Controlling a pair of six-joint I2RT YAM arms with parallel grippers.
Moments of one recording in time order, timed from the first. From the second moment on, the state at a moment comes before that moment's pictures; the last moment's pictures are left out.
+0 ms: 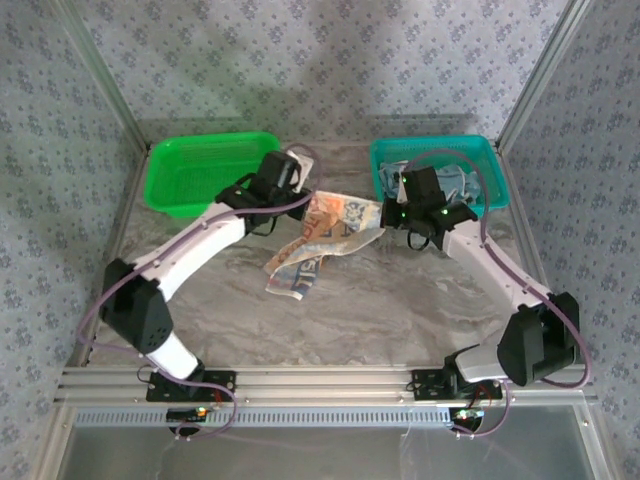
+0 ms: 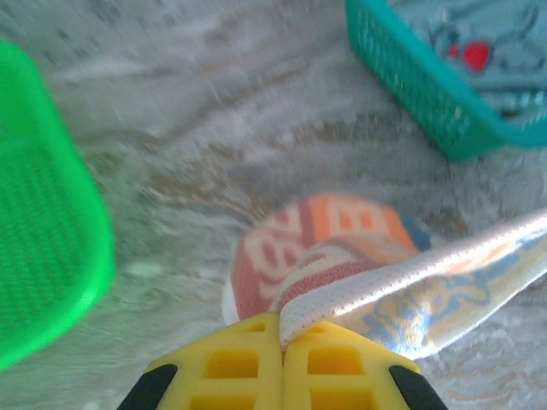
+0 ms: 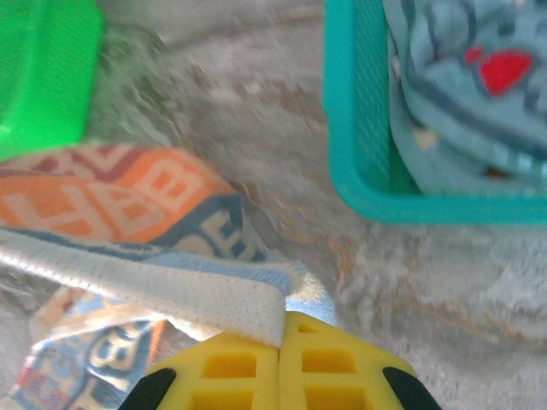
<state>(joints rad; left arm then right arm) -0.64 1.58 1.44 -0.55 -0.11 -0.11 0.38 1.37 1.18 -0.57 -0.04 0.35</state>
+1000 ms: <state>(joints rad) -0.54 1.63 2.11 -0.67 -0.13 0.01 0.34 1.50 1.71 -0.28 -0.14 0.07</state>
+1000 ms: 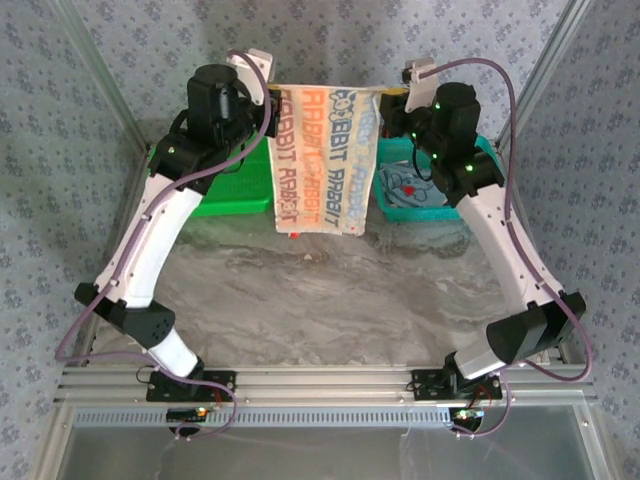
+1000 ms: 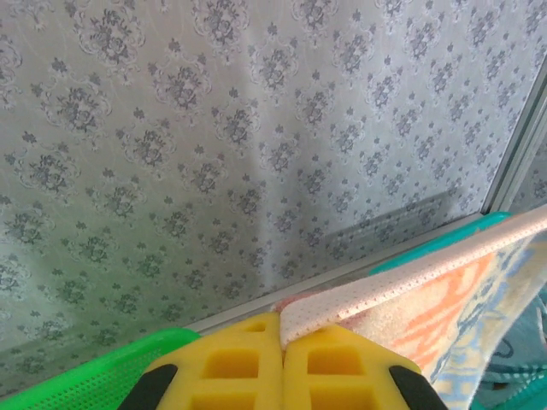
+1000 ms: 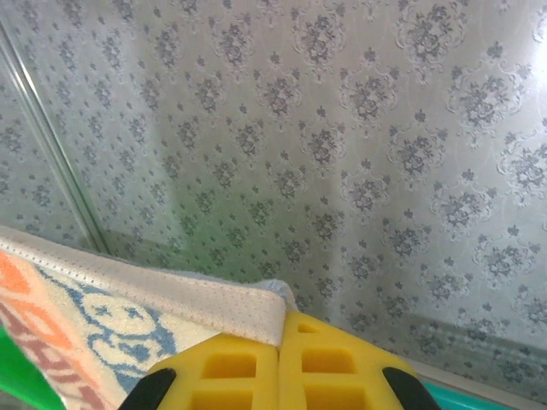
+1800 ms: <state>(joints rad) -0.80 1.10 1.78 -0.77 -0.09 -0.02 0.49 1.05 1.54 -0.48 -0.34 0.06</state>
